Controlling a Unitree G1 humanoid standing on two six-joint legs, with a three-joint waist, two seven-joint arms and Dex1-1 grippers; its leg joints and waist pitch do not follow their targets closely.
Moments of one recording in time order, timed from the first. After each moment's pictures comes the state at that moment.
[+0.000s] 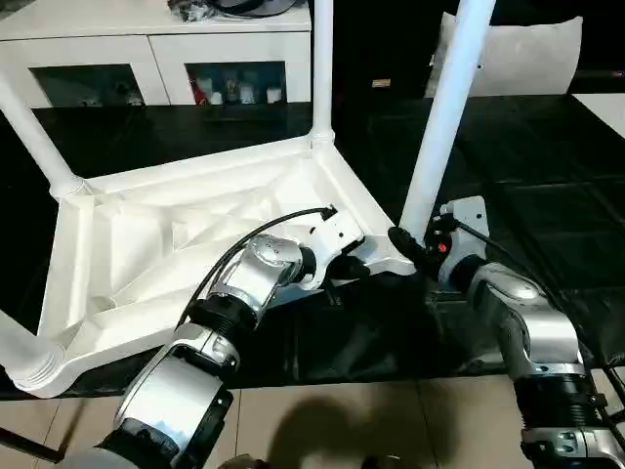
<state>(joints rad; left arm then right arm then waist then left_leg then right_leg) -0.81 0.05 -0.27 0.88 0.11 0.15 -0.88 -0.37 -0.24 -0.06 0.20 0.18 0.46 0.52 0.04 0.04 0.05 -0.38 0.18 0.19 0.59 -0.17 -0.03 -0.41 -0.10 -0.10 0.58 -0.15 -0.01</state>
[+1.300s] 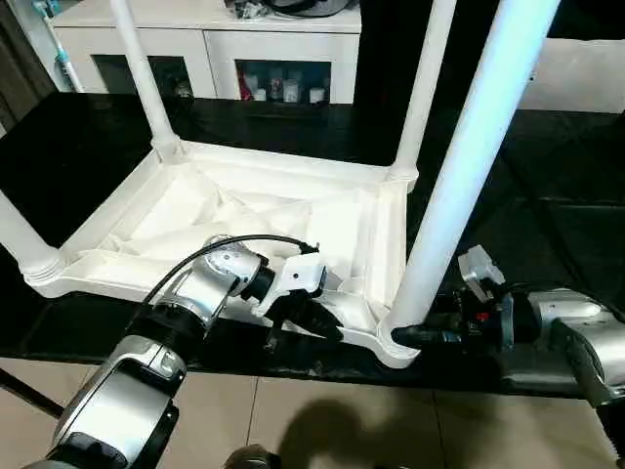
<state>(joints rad) -0.72 0.27 -0.37 0.76 0.05 -0.11 -1.50 -0.27 -0.61 0.11 0.15 0.39 0.40 1.36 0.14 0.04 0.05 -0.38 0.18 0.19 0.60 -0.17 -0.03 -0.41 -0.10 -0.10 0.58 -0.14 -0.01</state>
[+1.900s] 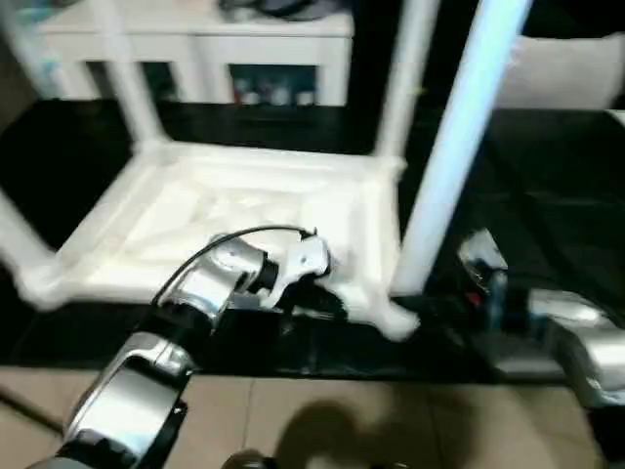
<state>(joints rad) -0.75 0.17 -0.31 0.81 0.08 0.10 -1.18 -0.29 -0.43 0.00 0.11 0.29 0.53 0.88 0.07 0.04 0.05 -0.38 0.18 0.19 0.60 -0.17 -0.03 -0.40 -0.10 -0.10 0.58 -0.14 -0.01</state>
